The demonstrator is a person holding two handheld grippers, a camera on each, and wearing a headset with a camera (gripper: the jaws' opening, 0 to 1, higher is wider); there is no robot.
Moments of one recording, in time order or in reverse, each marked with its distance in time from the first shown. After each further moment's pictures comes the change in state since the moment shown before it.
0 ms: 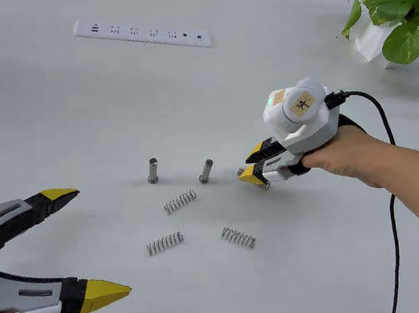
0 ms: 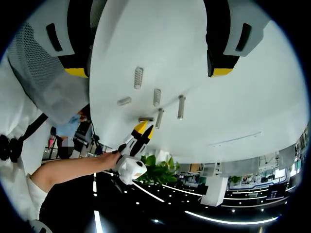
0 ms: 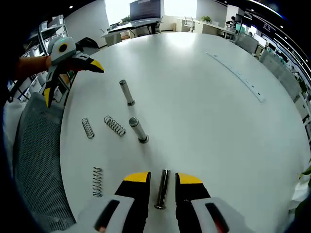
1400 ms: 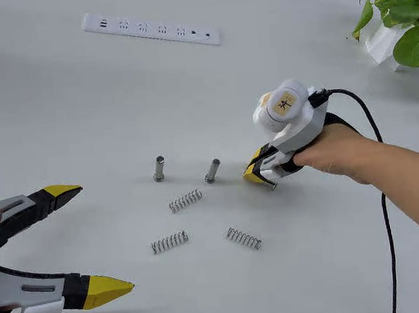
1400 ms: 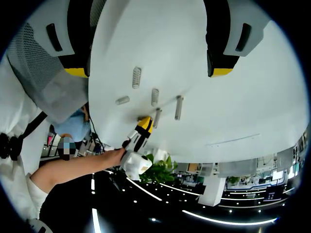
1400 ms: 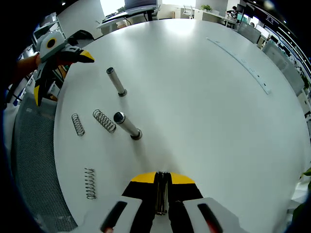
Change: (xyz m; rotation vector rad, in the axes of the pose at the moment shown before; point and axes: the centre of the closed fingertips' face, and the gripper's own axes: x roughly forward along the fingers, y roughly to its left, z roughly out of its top) left arm -0.001 0.002 0.001 -0.016 -0.014 0.010; right arm 0.013 -0.005 -0.009 0.016 0.117 0.001
